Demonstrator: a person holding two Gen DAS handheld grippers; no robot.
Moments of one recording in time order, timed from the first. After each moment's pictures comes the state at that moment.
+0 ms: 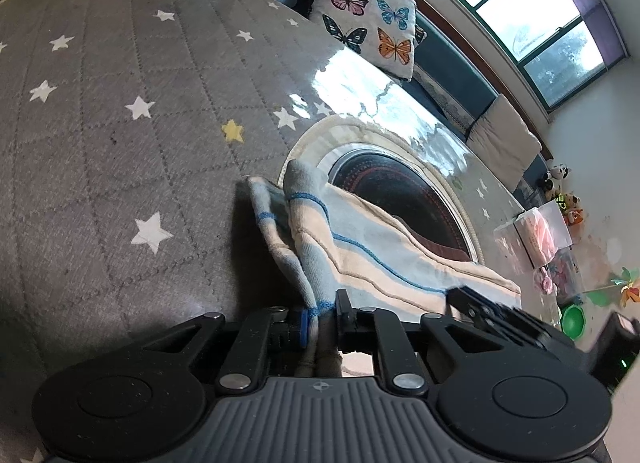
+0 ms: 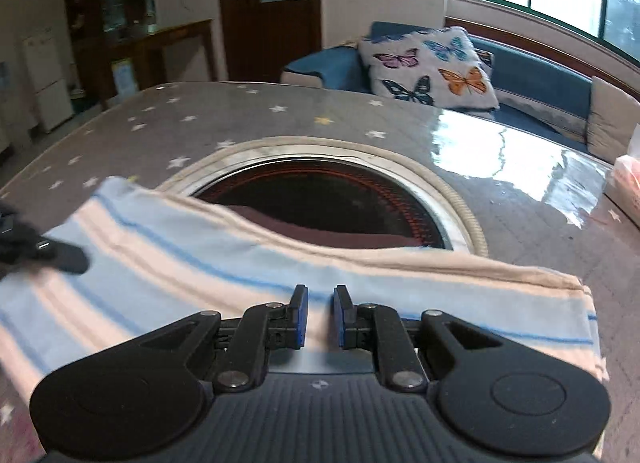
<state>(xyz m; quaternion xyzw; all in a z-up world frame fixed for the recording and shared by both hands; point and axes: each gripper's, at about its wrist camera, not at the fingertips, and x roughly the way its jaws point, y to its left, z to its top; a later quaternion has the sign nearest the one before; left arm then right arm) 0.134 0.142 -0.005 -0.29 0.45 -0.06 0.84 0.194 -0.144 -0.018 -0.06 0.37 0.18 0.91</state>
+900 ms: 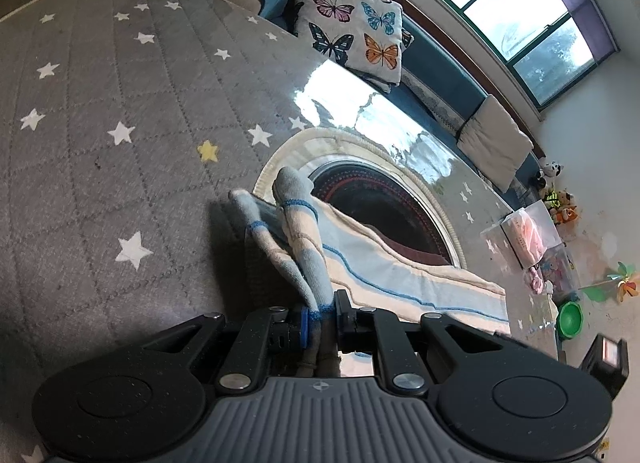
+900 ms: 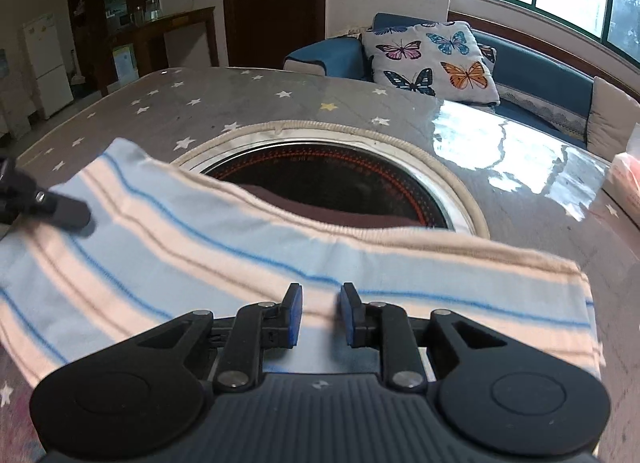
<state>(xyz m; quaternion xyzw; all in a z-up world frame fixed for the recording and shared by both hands) 0.135 0.129 0.017 -0.28 0.44 -0.07 0.85 0.171 -0.141 -0.014 -0.07 0.39 0.18 0.90</state>
